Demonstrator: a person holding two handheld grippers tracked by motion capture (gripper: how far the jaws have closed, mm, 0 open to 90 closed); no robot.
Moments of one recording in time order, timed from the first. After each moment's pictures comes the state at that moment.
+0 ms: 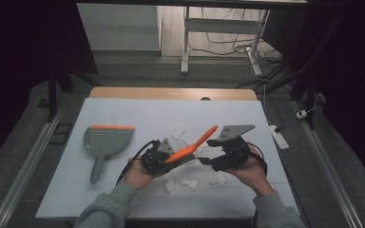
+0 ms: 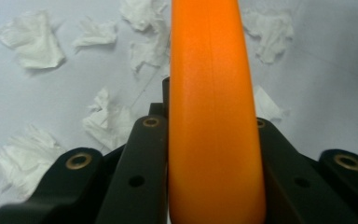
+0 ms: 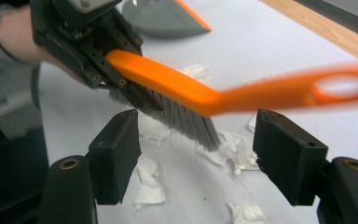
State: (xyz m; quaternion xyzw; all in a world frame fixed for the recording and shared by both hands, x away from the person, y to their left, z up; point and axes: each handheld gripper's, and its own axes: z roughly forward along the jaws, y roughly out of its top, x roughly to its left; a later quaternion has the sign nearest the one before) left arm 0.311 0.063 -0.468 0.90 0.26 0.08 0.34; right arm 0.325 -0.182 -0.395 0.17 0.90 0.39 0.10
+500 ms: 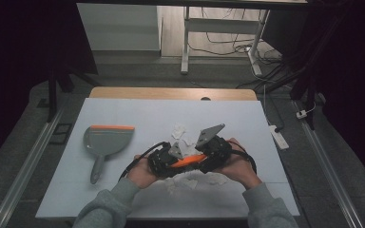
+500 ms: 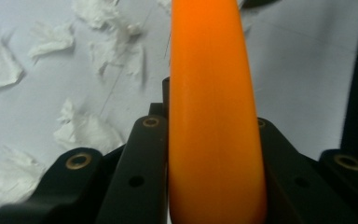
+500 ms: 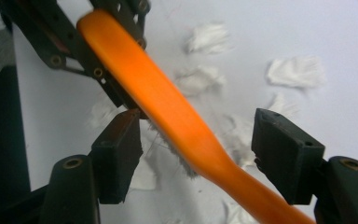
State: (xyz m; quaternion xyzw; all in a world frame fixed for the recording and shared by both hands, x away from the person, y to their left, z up) left arm 0.307 0.043 -0.456 0.93 0.19 0.06 0.30; right arm 0.339 -0.145 -0.418 0.11 0.95 0.29 0.08
